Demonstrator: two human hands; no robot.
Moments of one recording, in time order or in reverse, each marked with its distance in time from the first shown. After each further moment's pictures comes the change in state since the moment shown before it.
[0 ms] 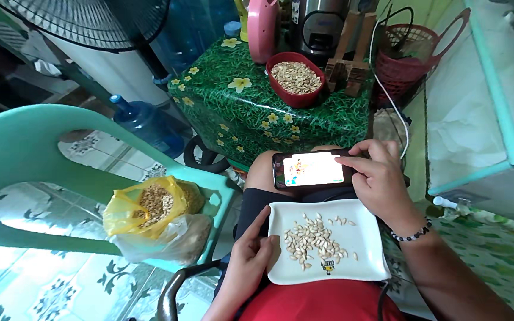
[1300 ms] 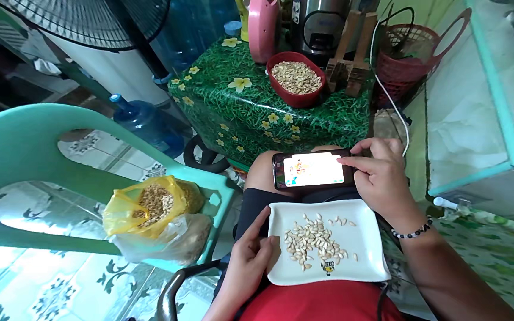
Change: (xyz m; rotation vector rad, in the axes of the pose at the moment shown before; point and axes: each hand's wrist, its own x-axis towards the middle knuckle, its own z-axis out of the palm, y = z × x) left_hand -0.001 -0.002 0.000 -0.005 0.005 0.009; right_hand 0.003 0.003 -0.001 0.022 0.024 0.013
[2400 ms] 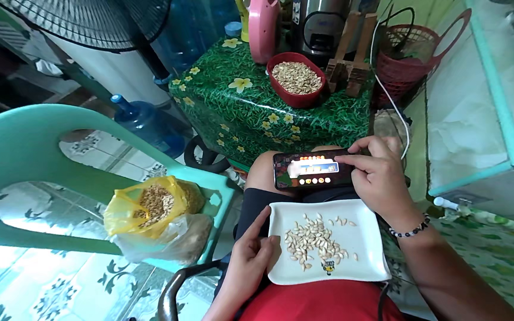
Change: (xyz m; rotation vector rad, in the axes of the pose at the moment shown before) left_hand 0.000 0.002 -0.001 -0.001 -0.004 -0.013; right_hand 0.004 -0.005 0.001 0.014 0.013 -0.025
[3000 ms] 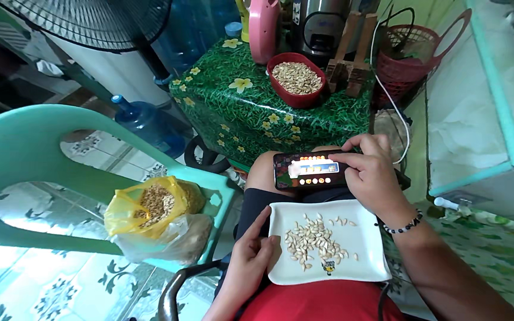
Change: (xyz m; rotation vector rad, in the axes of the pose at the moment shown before) left_hand 0.001 -0.001 -0.001 0.008 -0.009 0.007; right_hand 0.007 -0.004 0.008 -0.010 -0.047 0.015
